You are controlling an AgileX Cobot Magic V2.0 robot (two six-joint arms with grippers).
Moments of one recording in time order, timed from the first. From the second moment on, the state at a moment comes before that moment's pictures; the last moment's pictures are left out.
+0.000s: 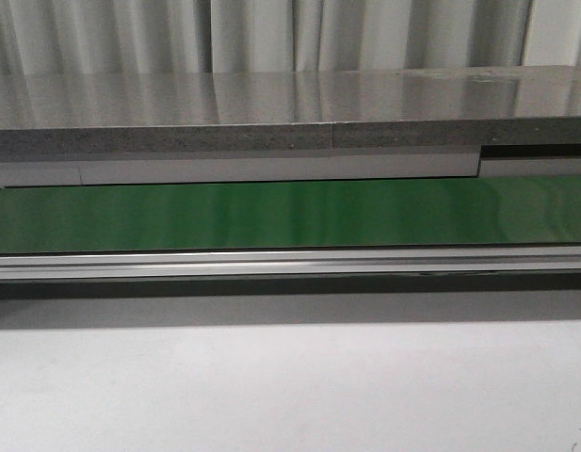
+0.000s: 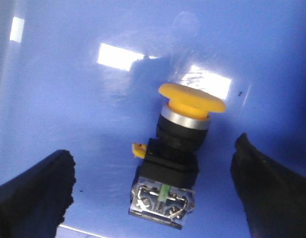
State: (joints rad) left arm 0.38 1.89 -1.26 0.05 0.79 0.05; right arm -0.02 -0.01 0.03 0.10 0.15 -0.10
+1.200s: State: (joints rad) left arm 0.38 1.92 -1.48 -0.01 1.02 0.05; right arm -0.02 -0.01 0.03 0.10 0.15 -0.10
